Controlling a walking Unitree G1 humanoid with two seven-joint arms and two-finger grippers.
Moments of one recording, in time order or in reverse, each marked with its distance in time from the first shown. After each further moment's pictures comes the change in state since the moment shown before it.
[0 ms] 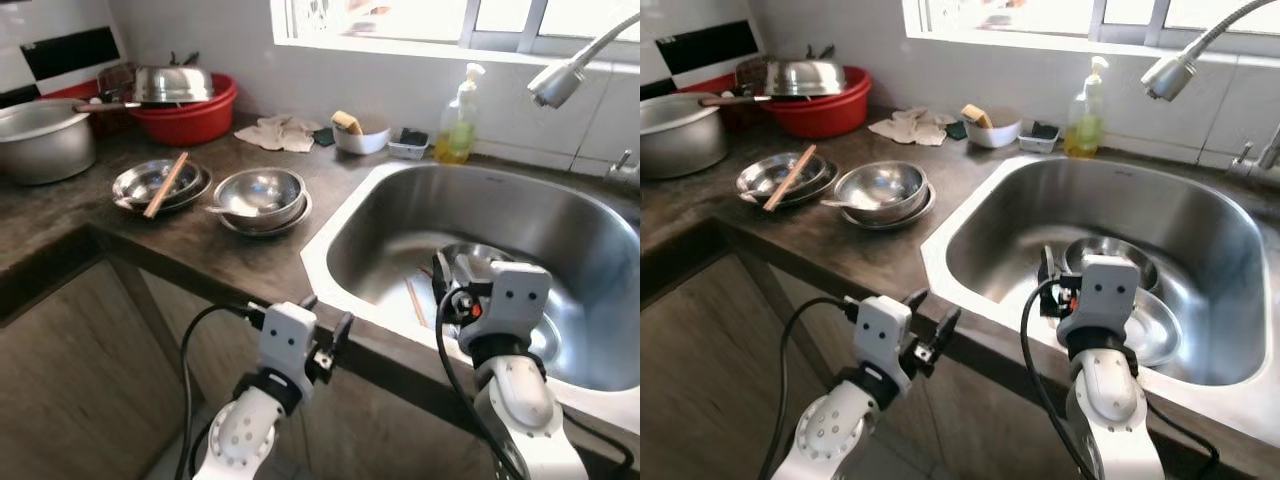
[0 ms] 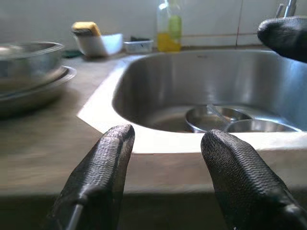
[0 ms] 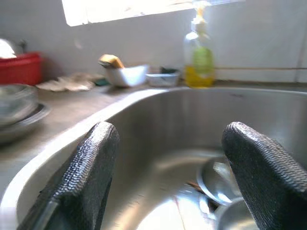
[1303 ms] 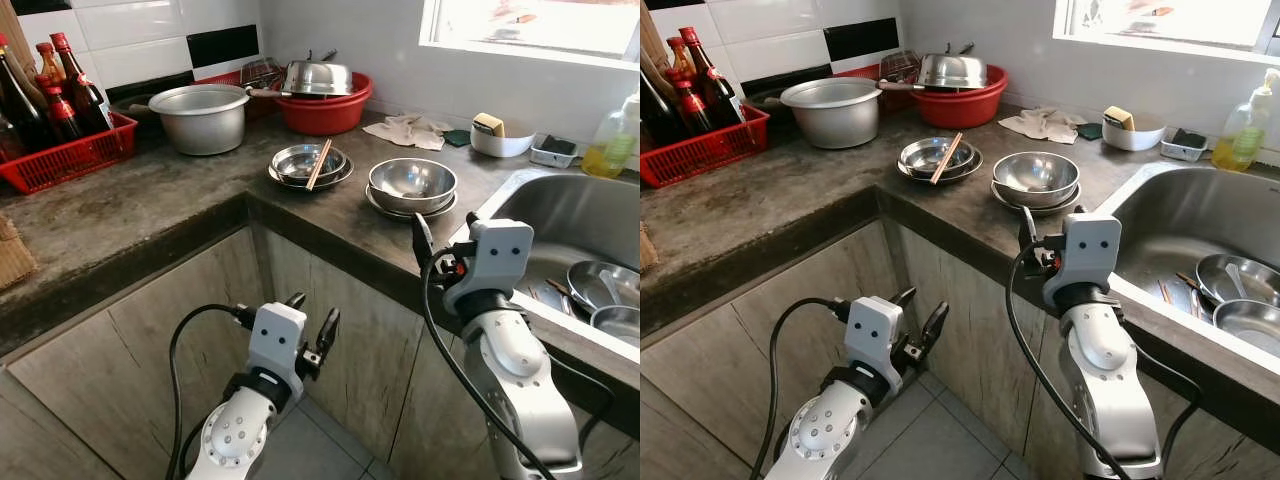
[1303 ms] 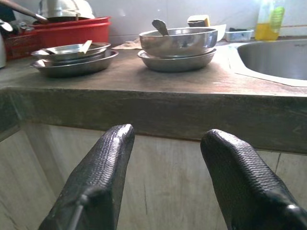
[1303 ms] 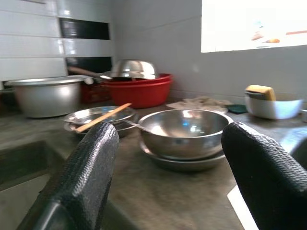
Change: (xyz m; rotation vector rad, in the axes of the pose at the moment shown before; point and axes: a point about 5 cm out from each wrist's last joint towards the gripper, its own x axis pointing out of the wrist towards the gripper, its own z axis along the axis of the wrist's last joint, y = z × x) left arm -0.003 0.010 -0.003 0.023 0.014 0.071; right arm 0.033 0.010 0.021 -0.021 -0.094 0.155
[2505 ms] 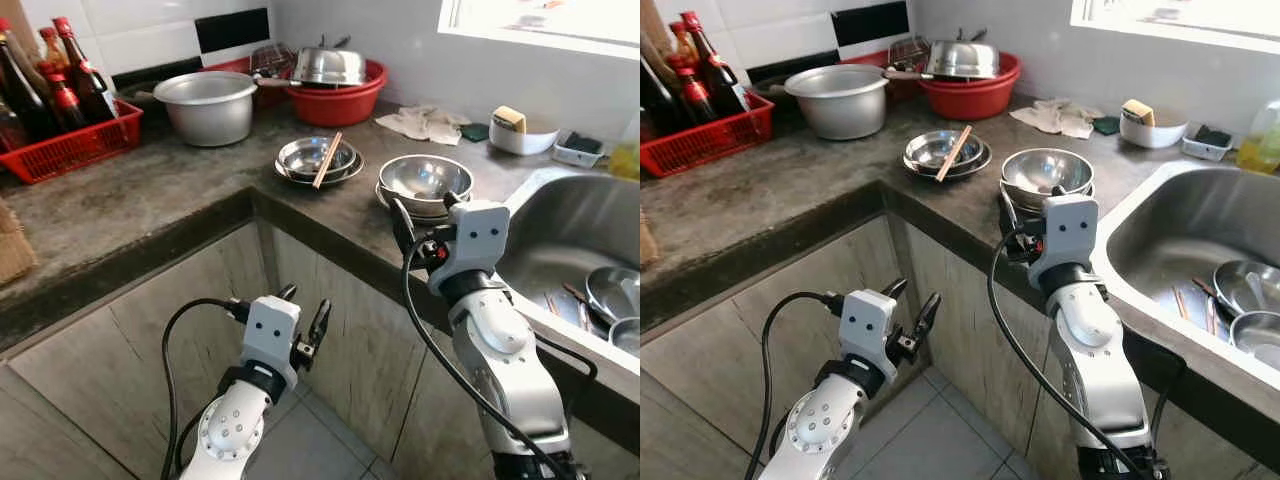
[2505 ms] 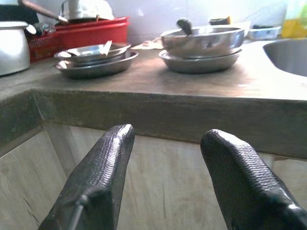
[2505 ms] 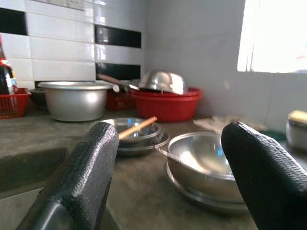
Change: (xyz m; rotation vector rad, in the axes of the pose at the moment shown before) left arm 0.003 0.006 0.004 0.032 -0.012 0.037; right arm 0.027 0.008 0.013 -0.068 -0.070 0.105
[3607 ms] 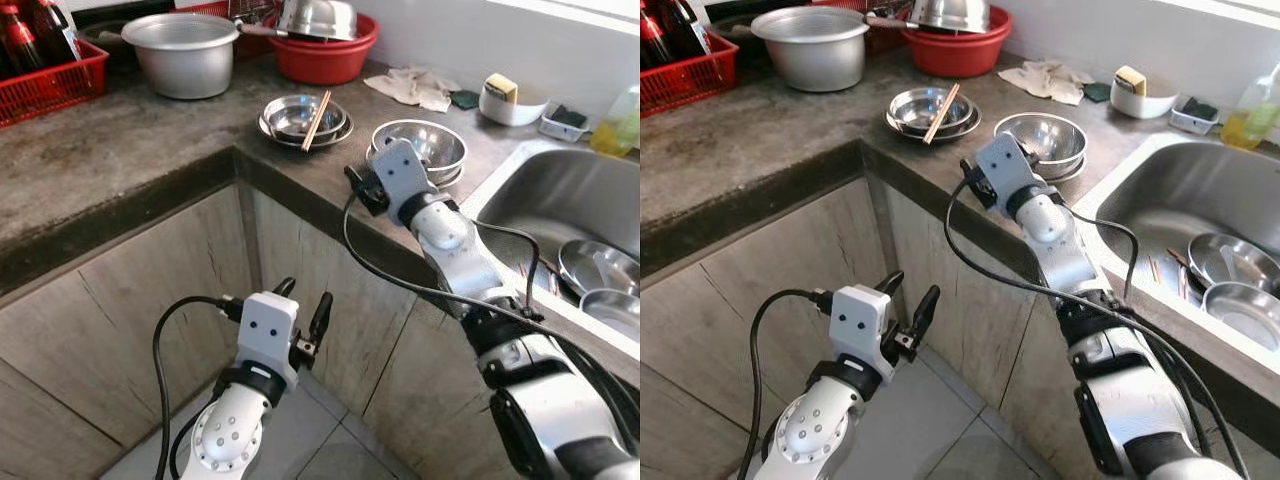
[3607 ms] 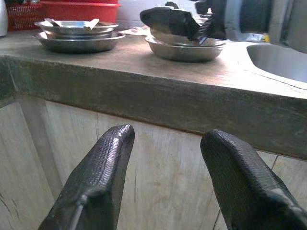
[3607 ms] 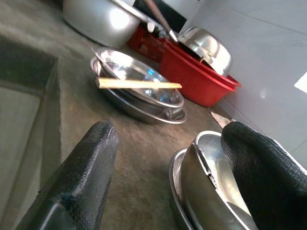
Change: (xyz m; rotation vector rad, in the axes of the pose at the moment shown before) left arm -0.015 -0.011 0.022 -0.026 -0.033 0.000; right arm 0.101 0.004 -0.013 -0.439 0.066 0.231
